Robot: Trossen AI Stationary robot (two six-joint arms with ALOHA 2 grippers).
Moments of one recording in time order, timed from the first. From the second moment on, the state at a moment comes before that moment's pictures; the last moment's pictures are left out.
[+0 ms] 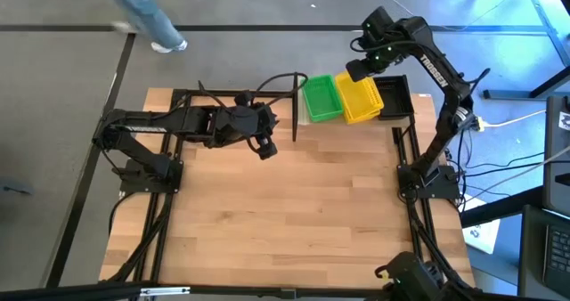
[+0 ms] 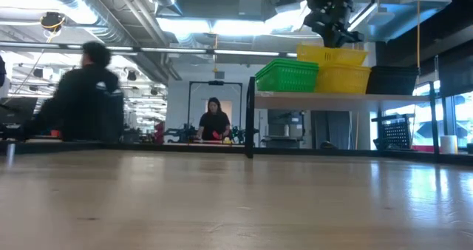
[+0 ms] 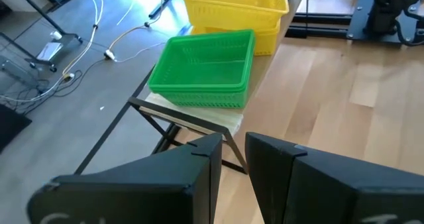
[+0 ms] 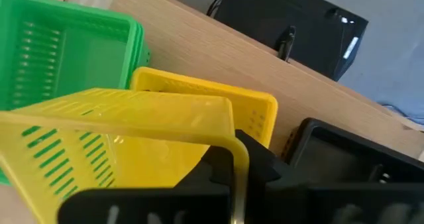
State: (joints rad) left arm -0.04 1.45 1.56 -0.65 -0.64 -0.04; right arm -0.90 1.74 2.02 -1.52 -0.05 0.21
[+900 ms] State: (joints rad) left arm -0.04 1.45 1.56 -0.65 -0.64 -0.02; right arm -0.89 1.75 2.24 -1.56 -0.04 0.24
